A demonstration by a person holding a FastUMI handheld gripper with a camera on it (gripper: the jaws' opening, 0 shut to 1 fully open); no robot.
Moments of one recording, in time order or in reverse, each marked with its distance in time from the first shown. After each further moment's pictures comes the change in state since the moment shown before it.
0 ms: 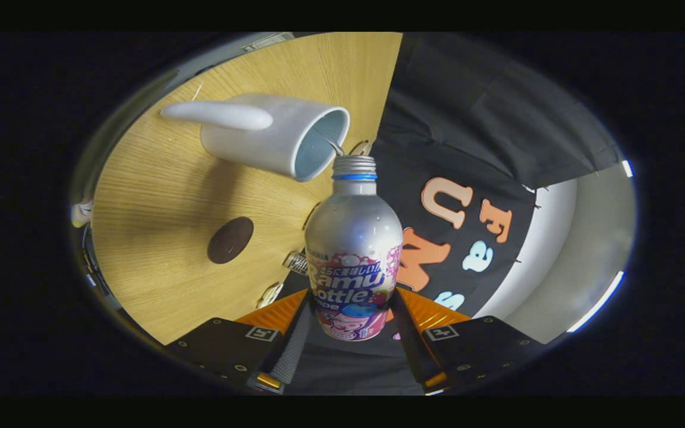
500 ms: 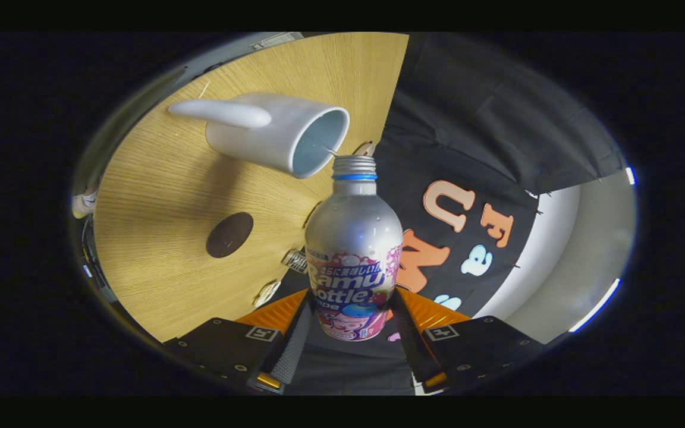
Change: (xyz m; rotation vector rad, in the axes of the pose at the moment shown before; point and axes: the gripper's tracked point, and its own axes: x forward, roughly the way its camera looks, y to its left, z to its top) arm -0.003 -0.008 0.004 -0.028 -0.011 0.014
